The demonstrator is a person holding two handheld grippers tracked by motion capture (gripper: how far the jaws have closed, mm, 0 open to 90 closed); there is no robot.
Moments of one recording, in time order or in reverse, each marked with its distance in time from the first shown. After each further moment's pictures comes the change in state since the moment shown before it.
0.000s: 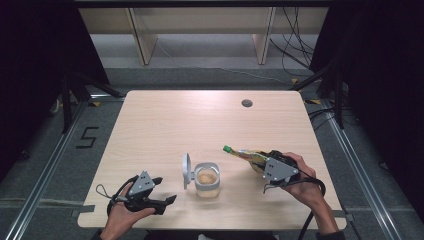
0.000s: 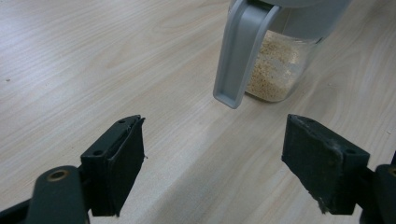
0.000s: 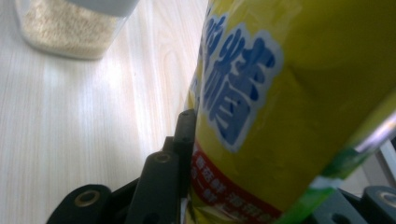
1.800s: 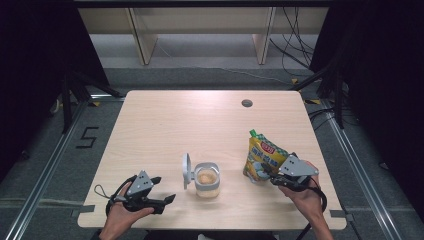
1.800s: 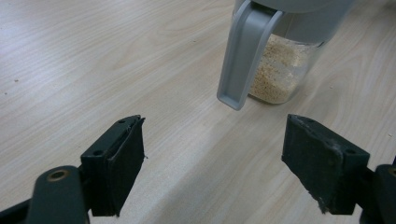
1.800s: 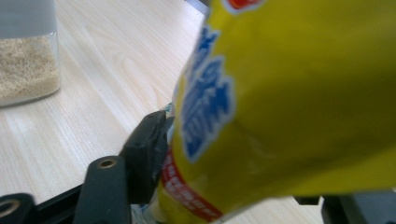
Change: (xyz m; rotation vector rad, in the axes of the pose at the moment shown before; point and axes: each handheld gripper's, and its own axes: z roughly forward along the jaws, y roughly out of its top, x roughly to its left) left arm 0.000 -0.001 -0.002 -0.013 0.008 -0.031; right arm 0.018 -0.044 -0.004 -0.071 -0.147 0.492
